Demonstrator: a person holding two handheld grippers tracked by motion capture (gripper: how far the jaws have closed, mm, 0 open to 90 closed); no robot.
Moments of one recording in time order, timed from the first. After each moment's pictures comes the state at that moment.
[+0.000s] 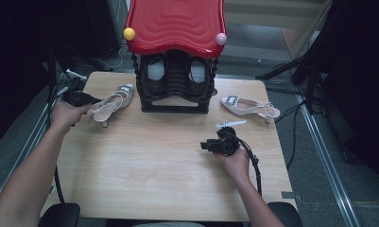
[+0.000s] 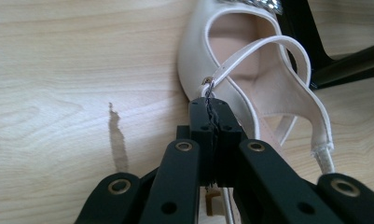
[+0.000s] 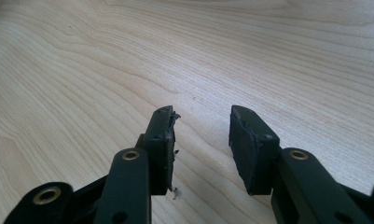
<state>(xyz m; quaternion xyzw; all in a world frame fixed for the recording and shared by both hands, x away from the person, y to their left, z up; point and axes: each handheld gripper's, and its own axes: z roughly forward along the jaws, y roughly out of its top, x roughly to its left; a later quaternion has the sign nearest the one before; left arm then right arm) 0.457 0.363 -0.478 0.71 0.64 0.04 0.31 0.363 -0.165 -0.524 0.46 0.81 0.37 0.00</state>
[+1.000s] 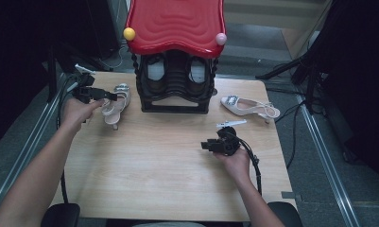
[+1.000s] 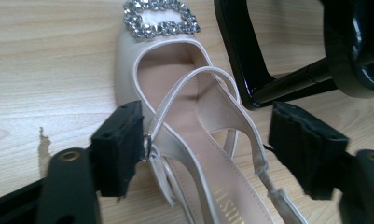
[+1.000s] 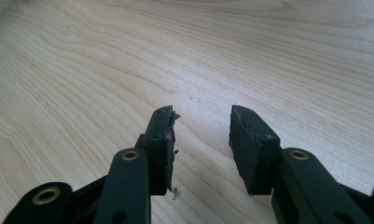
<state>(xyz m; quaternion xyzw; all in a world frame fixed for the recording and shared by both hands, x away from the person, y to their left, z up) 0.464 0.326 -0.459 0.70 0.63 0.04 0.33 0.363 -0.166 -0.522 0.46 0.81 0.37 0.01</state>
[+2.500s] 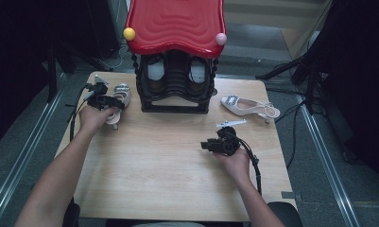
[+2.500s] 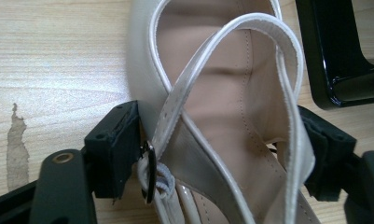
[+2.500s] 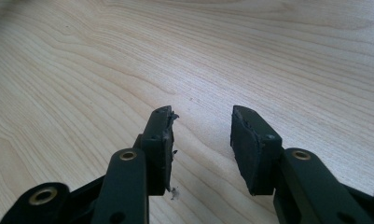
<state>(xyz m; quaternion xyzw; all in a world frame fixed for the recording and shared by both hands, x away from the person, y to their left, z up) 0.478 0.301 -0.506 0.68 0.68 0.06 0.25 0.363 -0.165 -0.522 0.46 0.81 0.37 0.01</state>
